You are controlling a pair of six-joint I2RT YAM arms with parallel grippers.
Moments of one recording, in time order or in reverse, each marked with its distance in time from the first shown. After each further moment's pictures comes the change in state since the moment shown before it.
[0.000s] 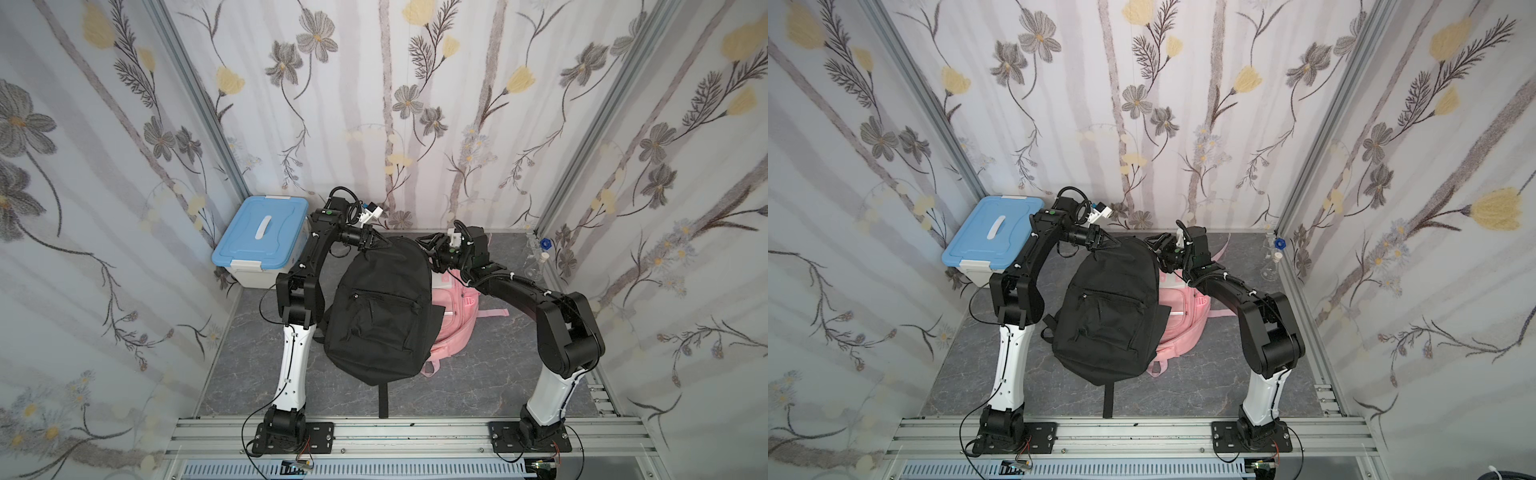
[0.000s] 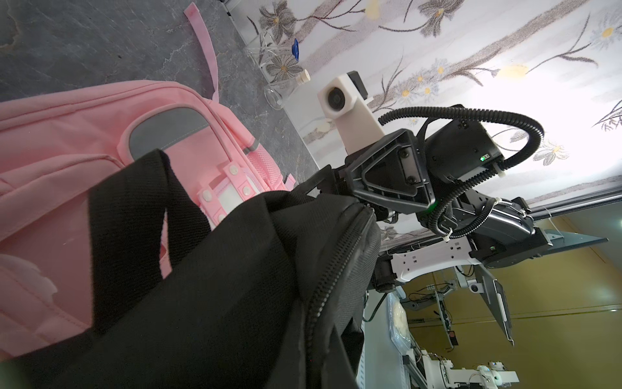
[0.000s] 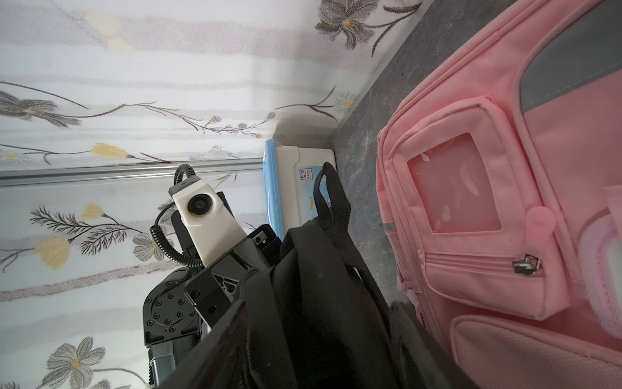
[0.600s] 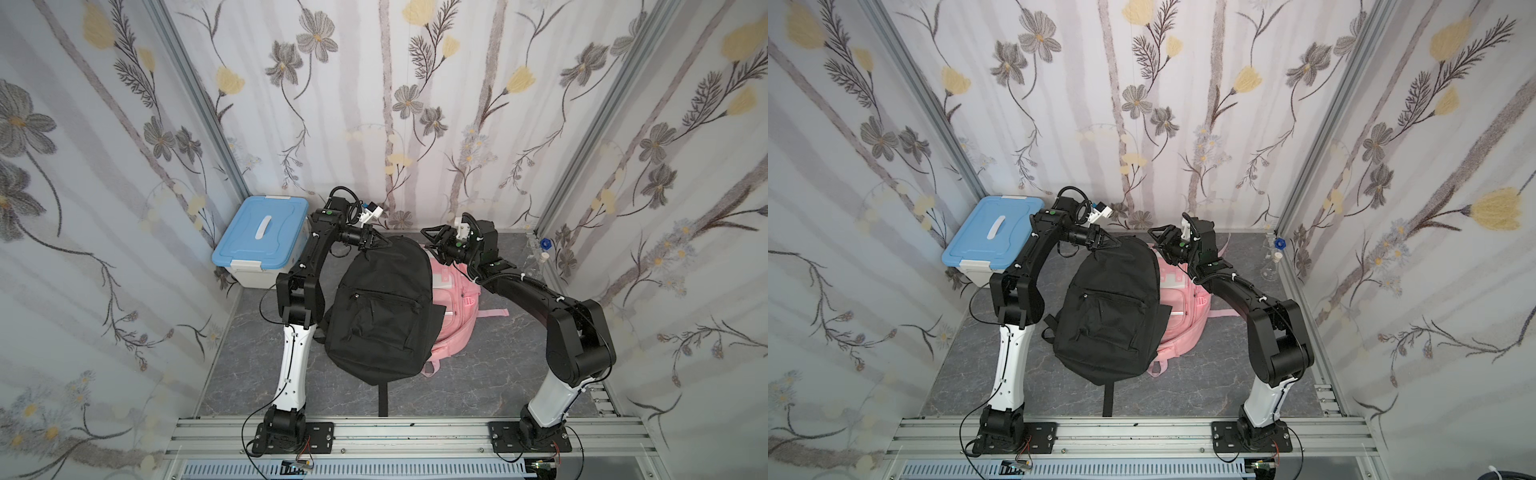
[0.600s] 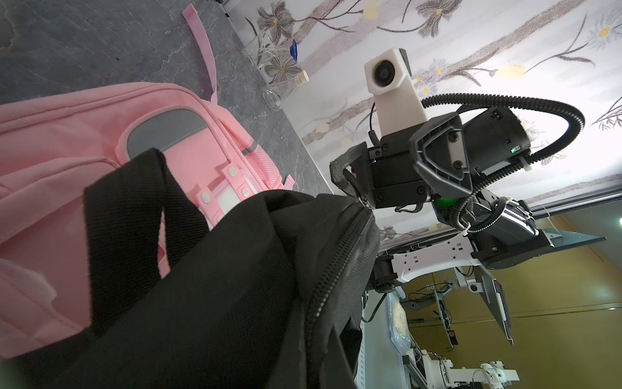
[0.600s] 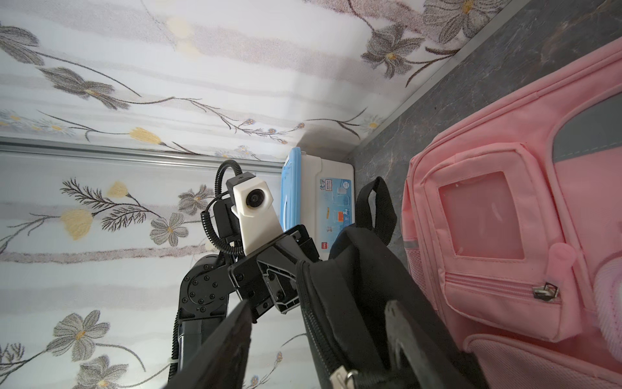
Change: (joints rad) left arm 0.001 0.000 0.000 0.010 0.003 -0.007; right arm -0.018 -0.066 0.011 -0.003 0.009 -0.088
